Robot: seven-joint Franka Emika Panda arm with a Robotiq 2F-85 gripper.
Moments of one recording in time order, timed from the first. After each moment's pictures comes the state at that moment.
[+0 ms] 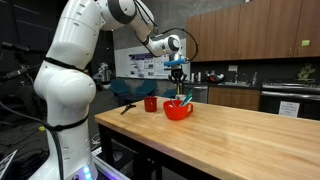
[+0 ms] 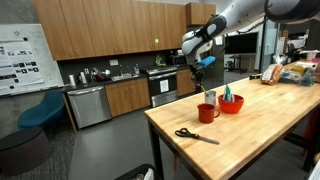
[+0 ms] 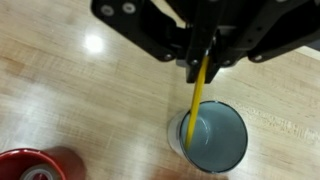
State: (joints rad) arm -0.04 0.36 -0.04 -1.60 -0.18 1.89 -0.24
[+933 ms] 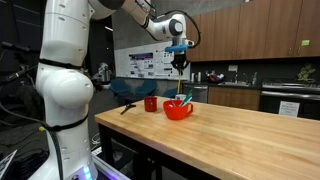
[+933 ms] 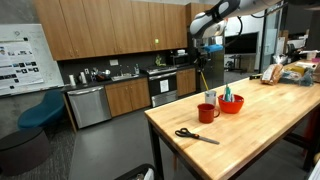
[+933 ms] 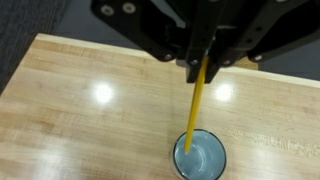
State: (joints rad) arm -0.11 0.20 -0.05 -1.63 -0.02 1.95 -0.25
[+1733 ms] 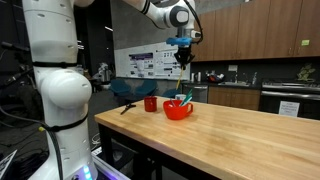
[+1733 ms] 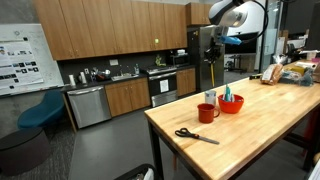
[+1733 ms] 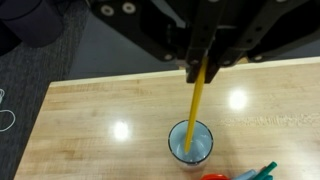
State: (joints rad) arm -0.17 -0.01 -0.14 -1.82 0.20 2.01 -0.28
